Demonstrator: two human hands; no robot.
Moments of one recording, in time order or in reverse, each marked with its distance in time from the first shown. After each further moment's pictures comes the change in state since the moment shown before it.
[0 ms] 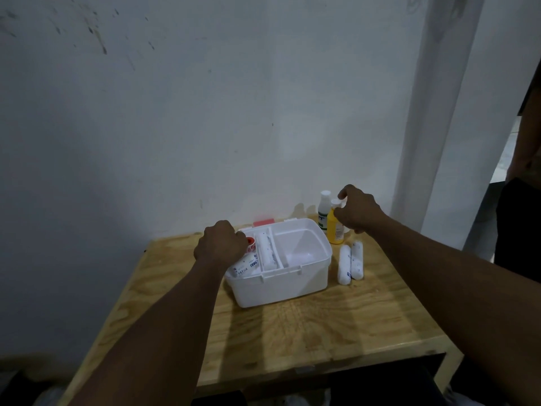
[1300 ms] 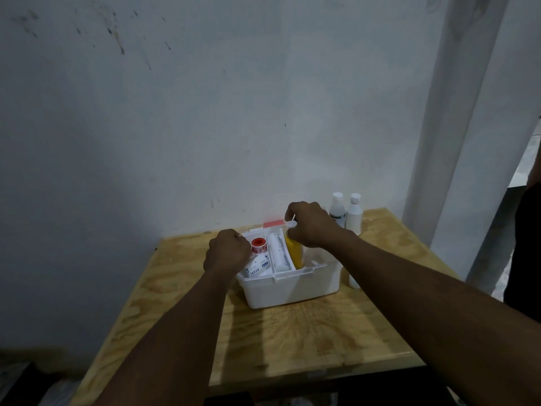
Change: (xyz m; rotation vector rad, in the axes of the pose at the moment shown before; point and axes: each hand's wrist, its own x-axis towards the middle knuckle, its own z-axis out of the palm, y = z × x) left_hand -0.004 -0.014 0.010 -0.218 0.020 -0.086; right_hand -0.029 -0.078 0.059 -0.131 -0.142 -0.416
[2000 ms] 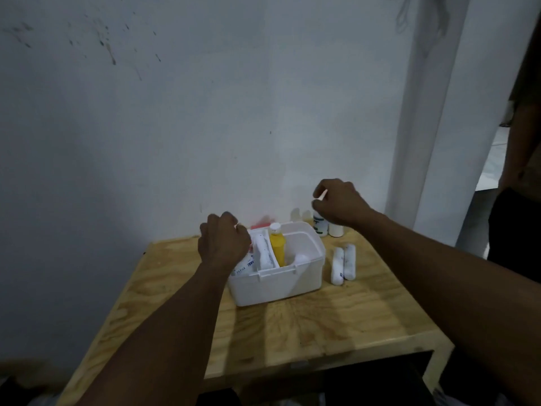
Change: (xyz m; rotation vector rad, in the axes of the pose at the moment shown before) left_hand -0.025 0.031 -0.013 0.139 0.167 0.256; right_hand -0.027 0.046 -0.072 0.072 0.223 0.163
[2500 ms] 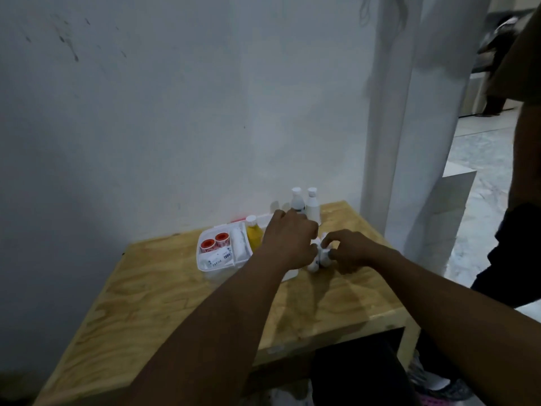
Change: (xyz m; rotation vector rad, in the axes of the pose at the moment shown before) left_hand -0.063 0.117 0.039 0.337 -0.238 0.869; right_hand -0.067 0.100 0.019 -0.084 -0.384 0.144
